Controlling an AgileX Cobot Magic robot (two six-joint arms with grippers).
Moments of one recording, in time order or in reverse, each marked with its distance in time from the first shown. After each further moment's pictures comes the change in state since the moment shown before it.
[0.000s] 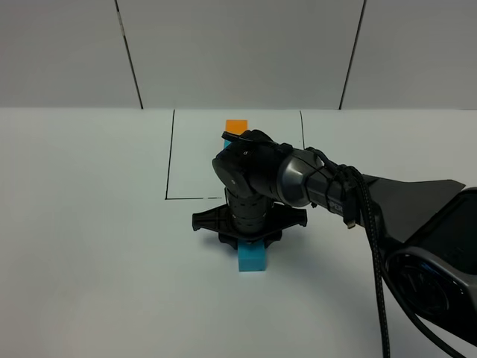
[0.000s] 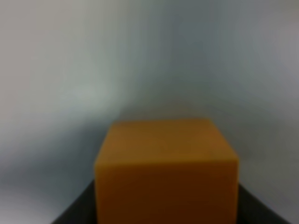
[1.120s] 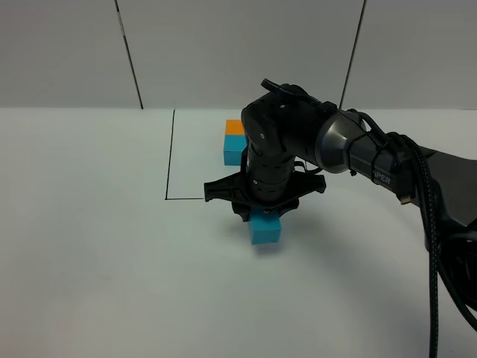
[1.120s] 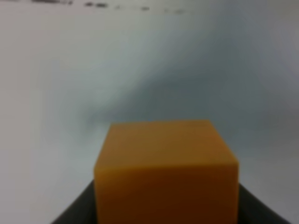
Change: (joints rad) left arm 0.000 0.000 0.000 0.000 0.000 0.000; right arm -0.069 -0.133 0.007 0.068 0.050 -0.171
